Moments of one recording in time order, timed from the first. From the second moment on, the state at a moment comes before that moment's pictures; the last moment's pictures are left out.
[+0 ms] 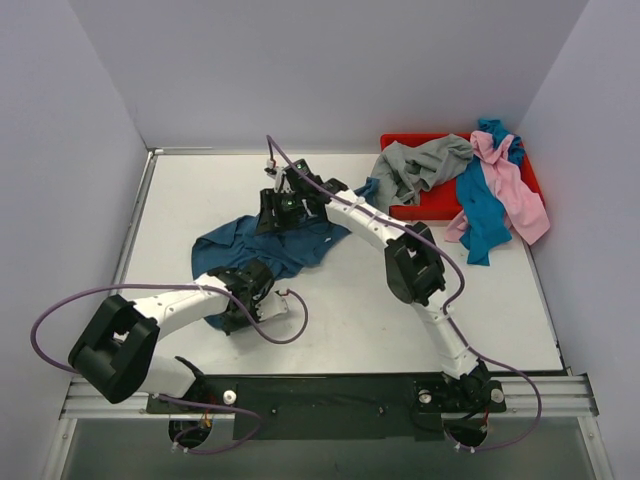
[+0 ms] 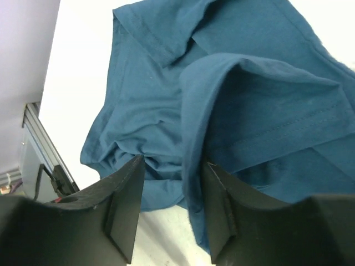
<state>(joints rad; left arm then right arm) -0.64 1.38 0.68 -0.81 -0.15 0.58 0.72 2.37 2.08 -0.47 -0.48 0.46</state>
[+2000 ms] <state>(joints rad) -0.03 1.54 2.19 -0.85 -0.55 0.74 0.16 1.74 2.39 -0.58 -0.56 0.26</state>
